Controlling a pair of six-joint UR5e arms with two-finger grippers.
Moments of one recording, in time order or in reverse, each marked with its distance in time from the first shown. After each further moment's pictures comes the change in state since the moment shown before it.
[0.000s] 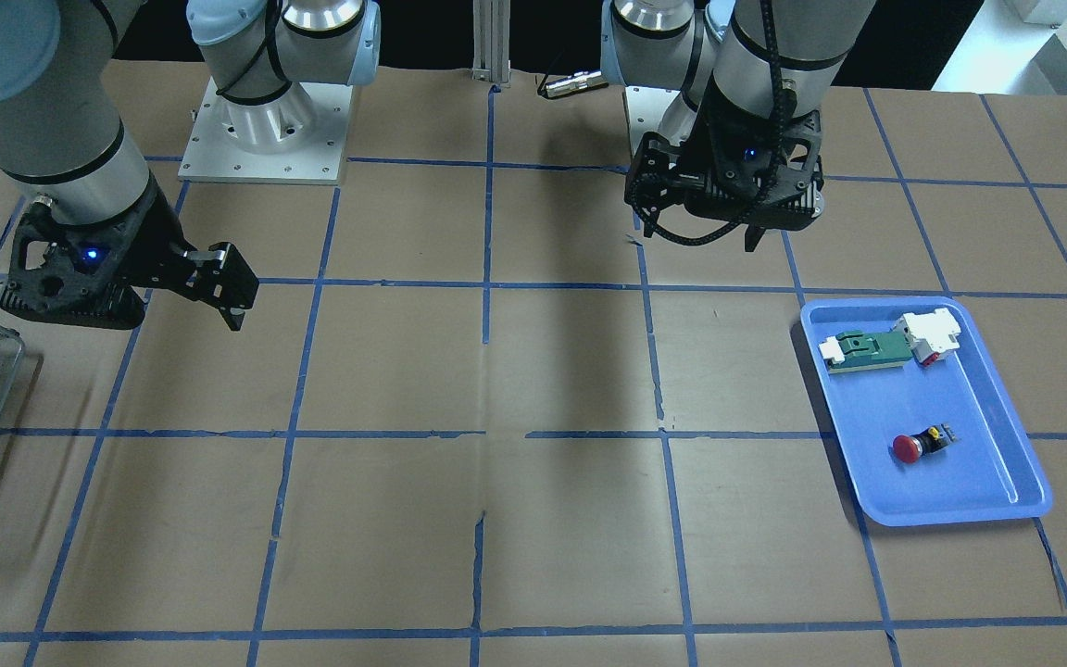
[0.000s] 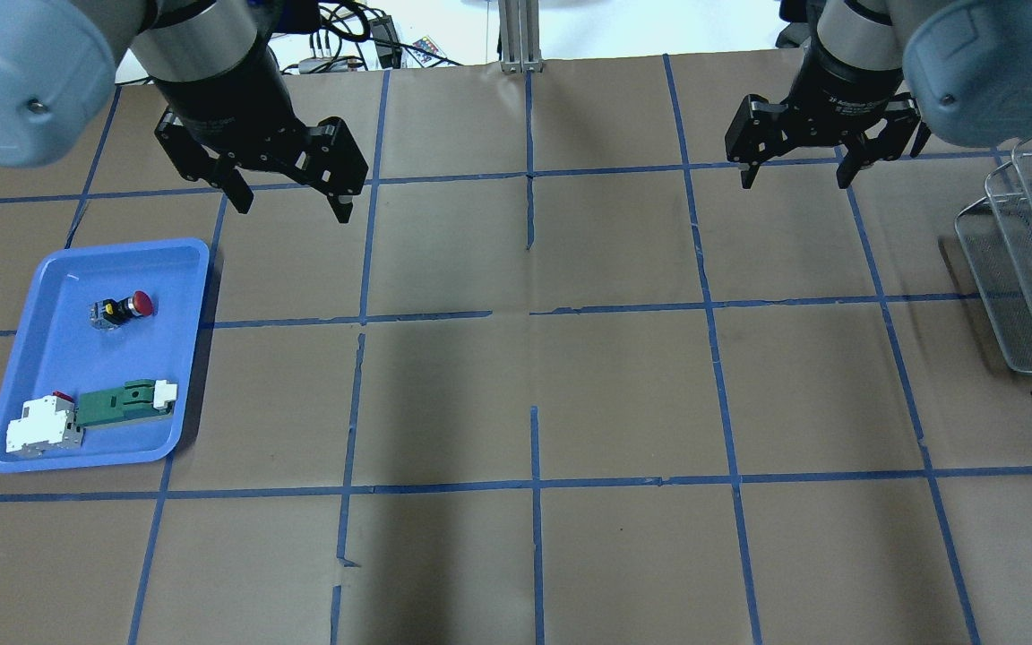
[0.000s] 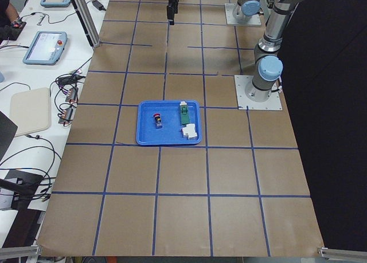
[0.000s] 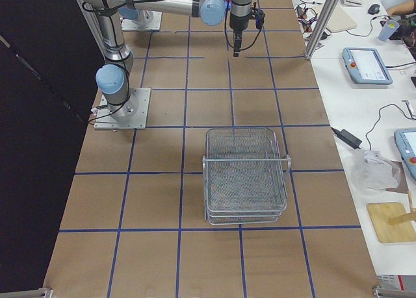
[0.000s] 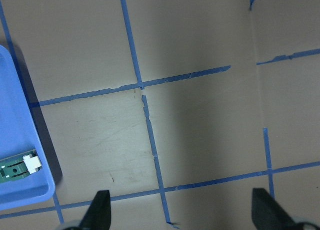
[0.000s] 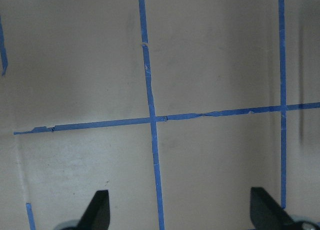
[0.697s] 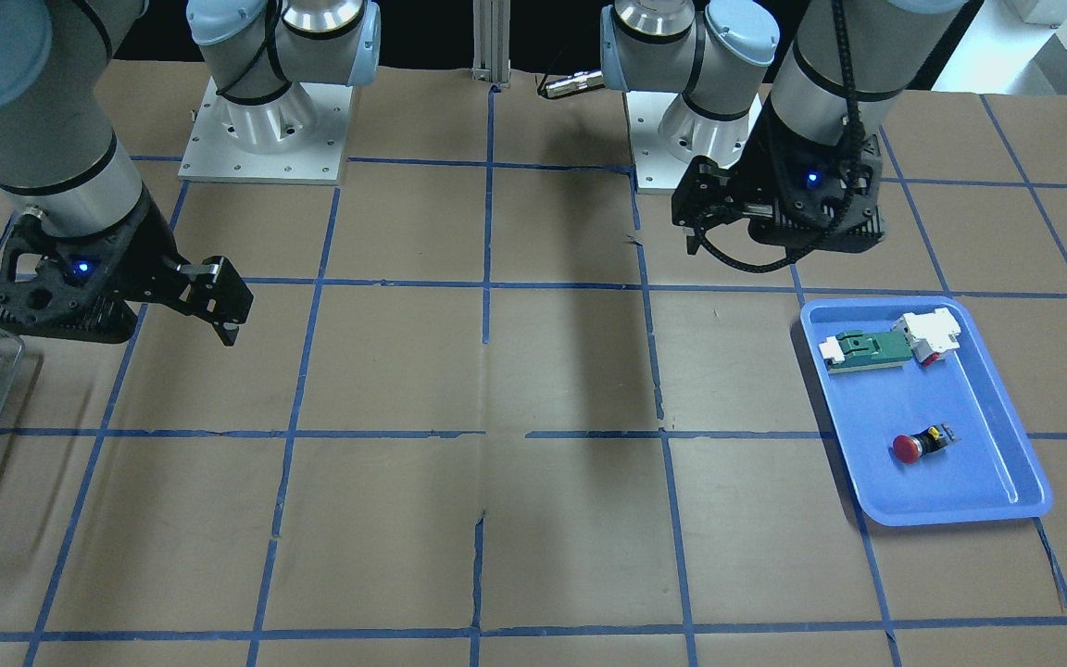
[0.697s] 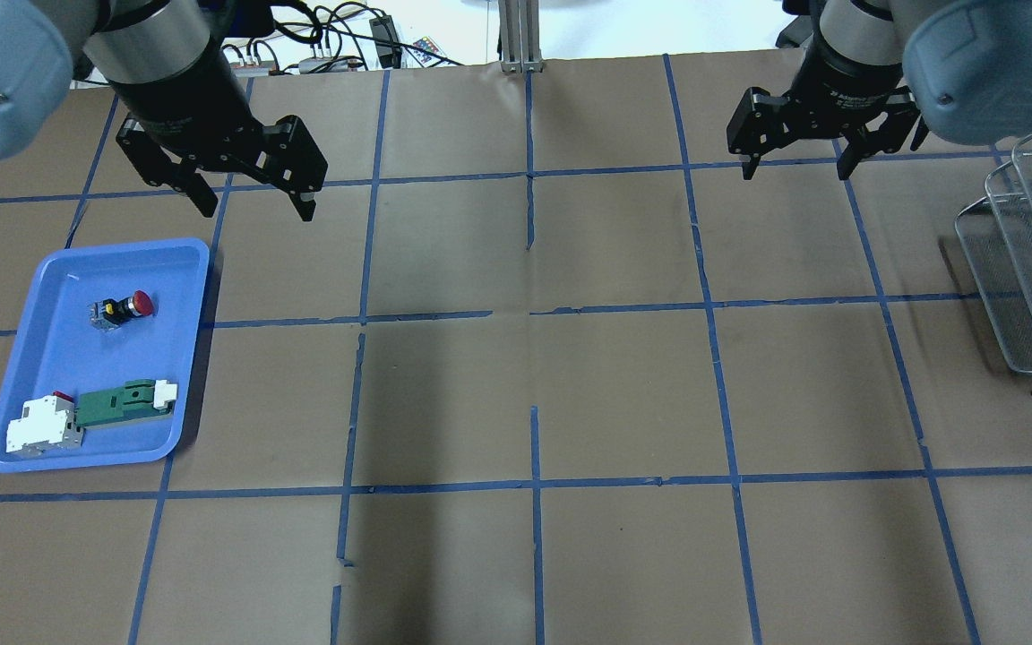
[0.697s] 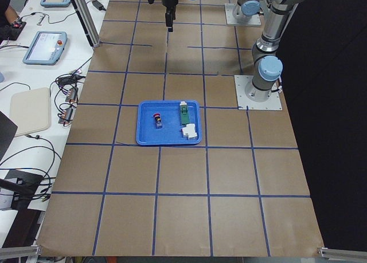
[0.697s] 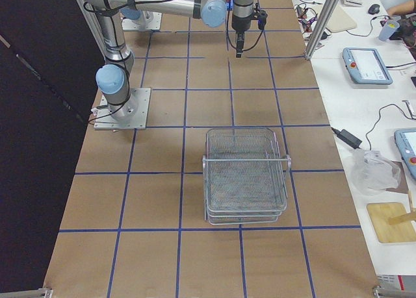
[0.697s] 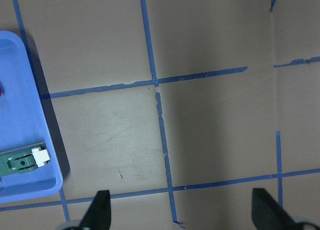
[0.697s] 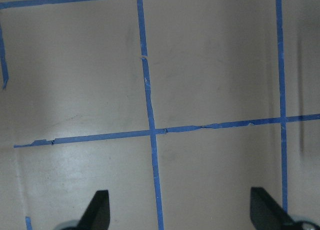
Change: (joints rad) left arm 0.097 -0.002 -0.028 0.003 0.001 0.015; right arm -0.006 0.021 -0.006 -0.052 0.001 -0.001
